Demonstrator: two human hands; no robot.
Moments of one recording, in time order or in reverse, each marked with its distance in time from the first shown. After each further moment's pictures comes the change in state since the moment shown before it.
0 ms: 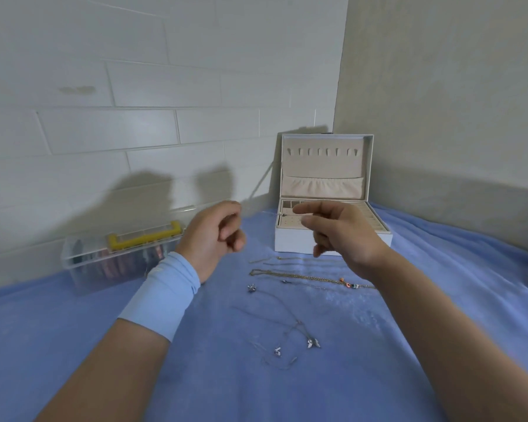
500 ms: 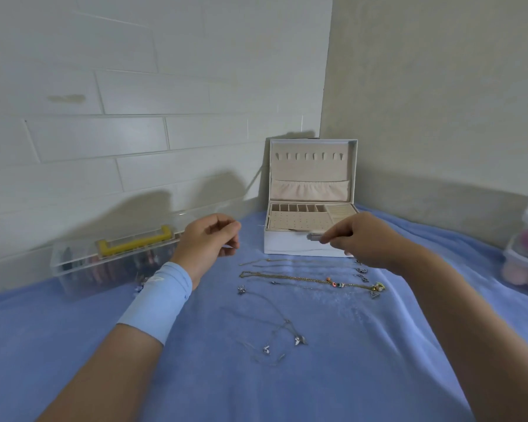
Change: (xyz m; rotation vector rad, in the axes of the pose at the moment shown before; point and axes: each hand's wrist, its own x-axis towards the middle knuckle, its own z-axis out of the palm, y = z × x) left_hand 0.007 -0.022 -0.008 0.260 0.060 0.115; right_hand -0.012 -0.002 -0.056 -0.656 -0.002 0.141
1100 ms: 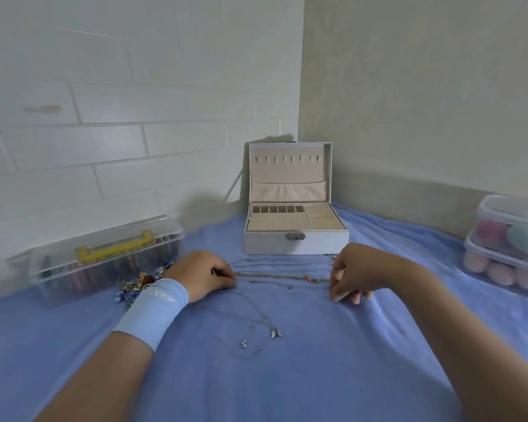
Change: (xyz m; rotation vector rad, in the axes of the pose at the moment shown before) left_hand -0.005 -0.021 0.004 1.015 -0.421 0.077; right_hand -0.033 0.031 -0.013 -0.339 -0.377 0.189
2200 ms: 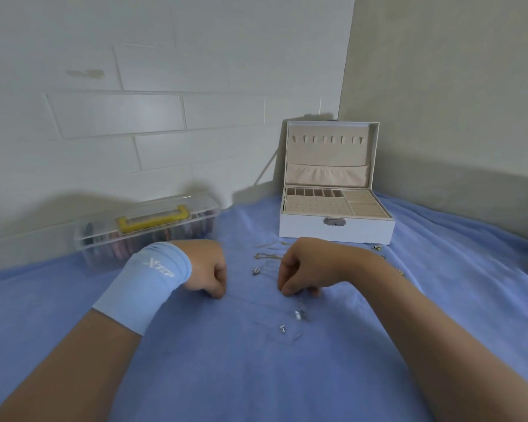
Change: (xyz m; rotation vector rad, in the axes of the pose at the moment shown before) left_hand -0.041 -0.004 -0.047 0.342 -0.411 -0.165; right_hand 0.045 -0.104 0.050 -0.010 -0.142 -0.369
